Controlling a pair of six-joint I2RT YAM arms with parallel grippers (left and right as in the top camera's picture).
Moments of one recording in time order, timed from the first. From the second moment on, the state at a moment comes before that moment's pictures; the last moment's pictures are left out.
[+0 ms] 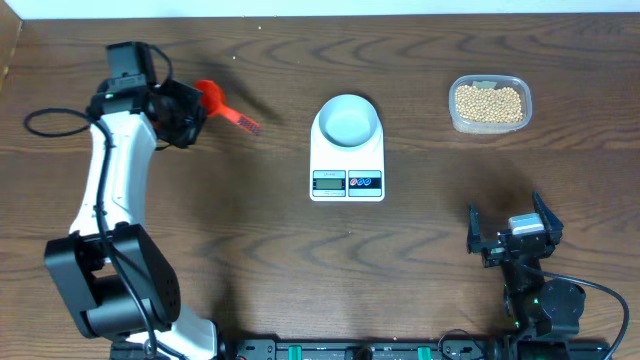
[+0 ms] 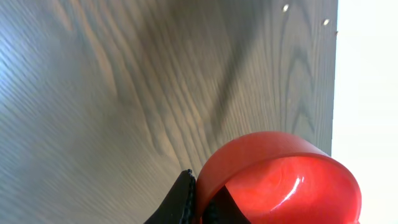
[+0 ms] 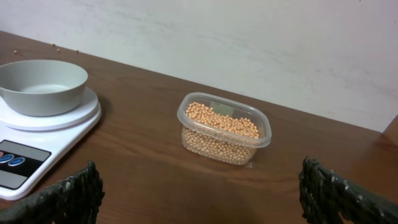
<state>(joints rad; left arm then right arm) 0.17 1.76 1.43 -0.76 0.31 -1.04 -0.03 0.01 0.01 -0.06 -0.15 -0.21</state>
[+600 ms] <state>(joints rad) 0.06 1.76 1.43 -0.78 0.36 -1.16 -0.03 0.01 0.01 -0.06 -0.17 -0.21</state>
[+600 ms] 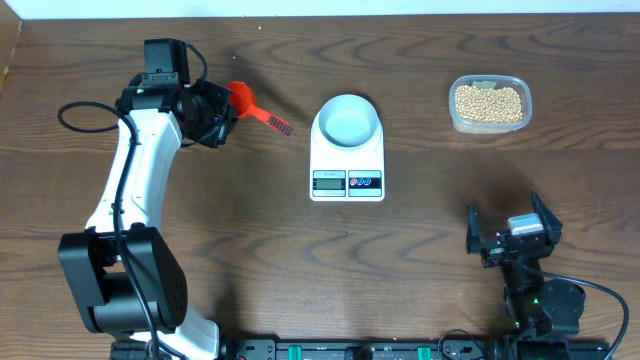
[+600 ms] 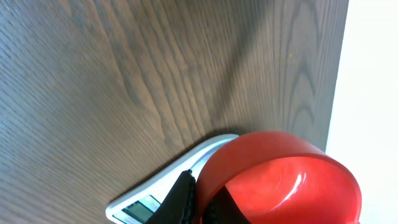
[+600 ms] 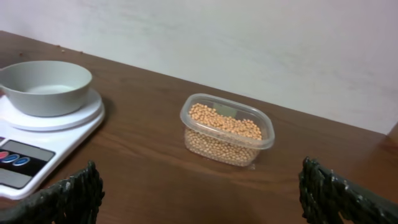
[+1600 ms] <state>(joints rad) 0.06 1.72 1.43 -0.66 0.40 -1.25 -0.03 0.42 0.32 -0.03 -0.51 -0.03</state>
